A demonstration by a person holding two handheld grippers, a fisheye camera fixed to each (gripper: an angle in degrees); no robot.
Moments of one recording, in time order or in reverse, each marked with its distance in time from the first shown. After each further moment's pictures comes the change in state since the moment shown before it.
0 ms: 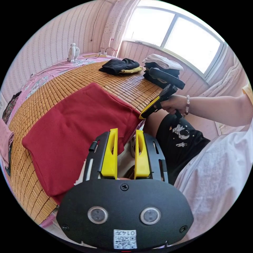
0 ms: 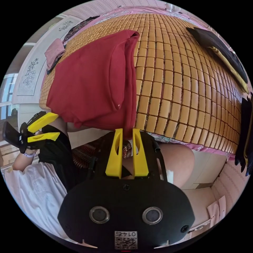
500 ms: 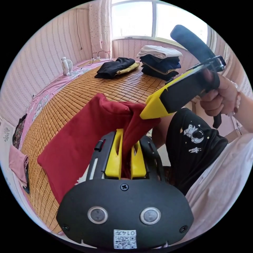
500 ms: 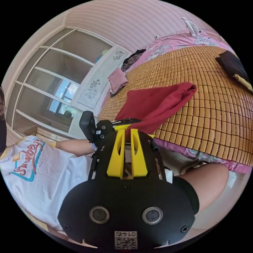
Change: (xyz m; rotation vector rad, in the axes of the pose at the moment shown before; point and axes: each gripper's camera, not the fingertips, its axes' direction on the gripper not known) left arm 0.047 -0.022 0.017 -0.050 -0.151 0.154; right arm 0.055 0.107 -0.045 0.391 -0.515 -0.147
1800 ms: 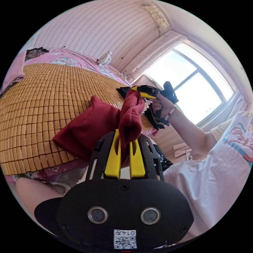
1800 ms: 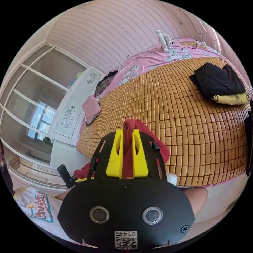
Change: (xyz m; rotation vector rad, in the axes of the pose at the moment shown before) left arm -0.185 0.079 -0.127 0.361 0.372 -0.673; right arm 0.030 -0.147 -0.004 0.110 0.228 0.122
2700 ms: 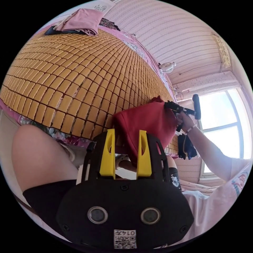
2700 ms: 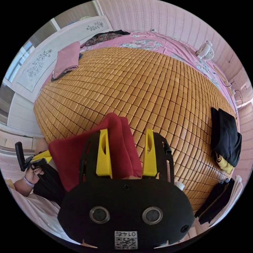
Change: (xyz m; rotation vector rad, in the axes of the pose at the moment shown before) left arm -0.117 -0.058 0.001 -0.008 -0.223 -0.530; right arm -0.065 -0.099 0.154 -0.333 0.426 -0.371
